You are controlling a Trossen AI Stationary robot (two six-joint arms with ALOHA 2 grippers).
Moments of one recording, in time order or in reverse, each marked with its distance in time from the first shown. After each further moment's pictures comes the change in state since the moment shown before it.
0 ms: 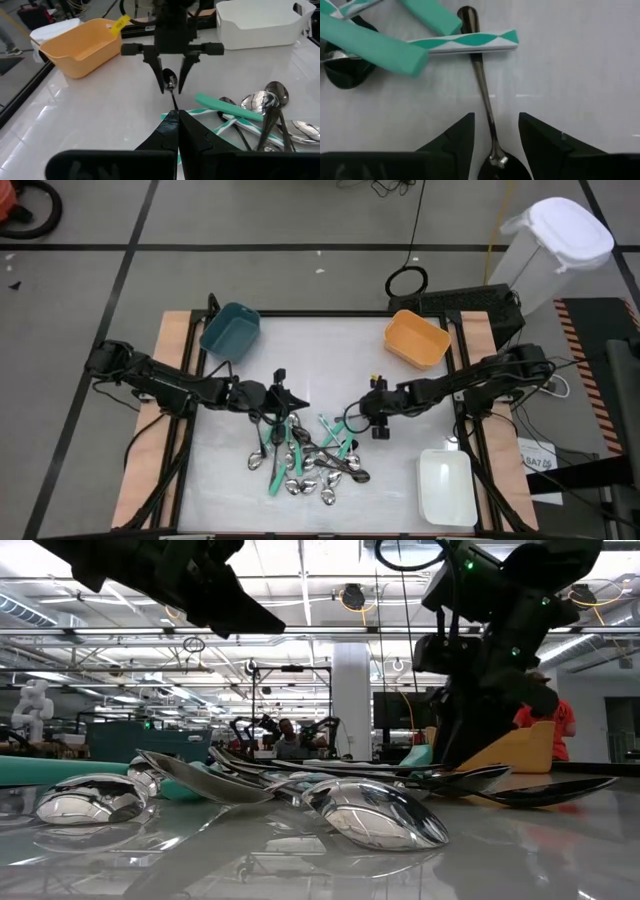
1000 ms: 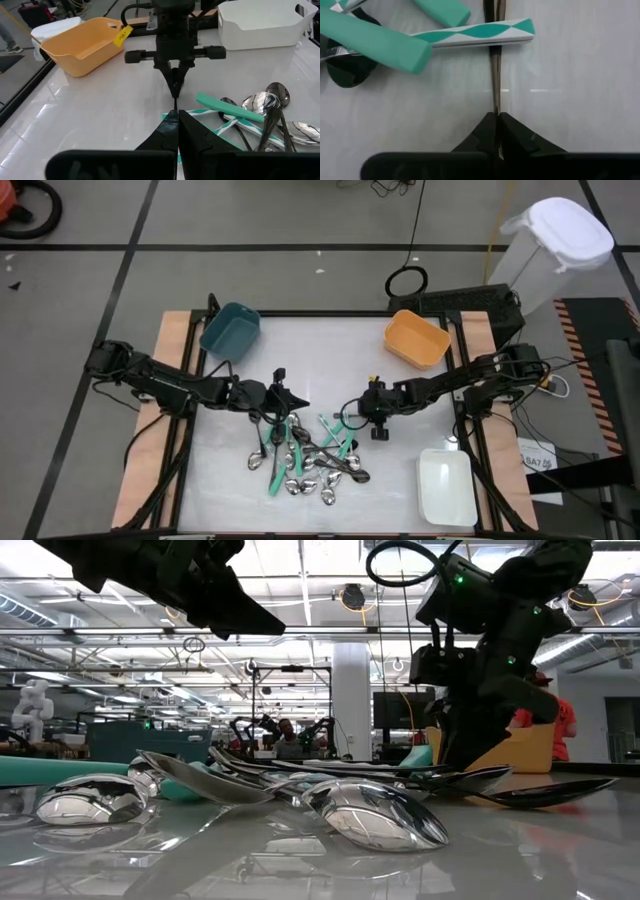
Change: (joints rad) left arm 0.004 -0.001 0.000 -0.001 0.000 -0.010; right arm -0.038 0.050 0.002 -0.014 -0.046 -0.012
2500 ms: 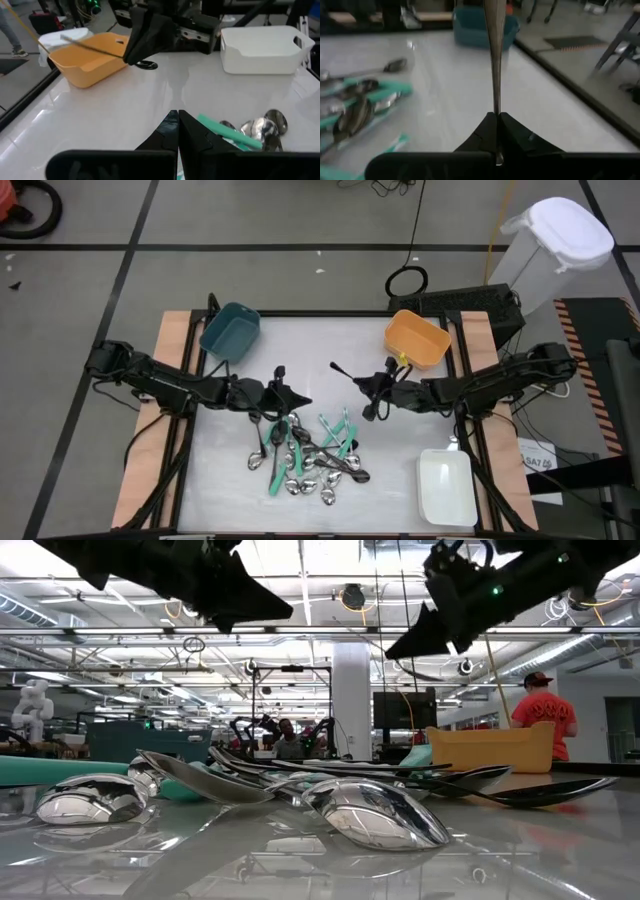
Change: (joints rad) left arm 0.000 0.000 0.000 0.092 -0.025 -0.052; right arm 0.096 -0.298 -0.117 0.508 0.525 0.082
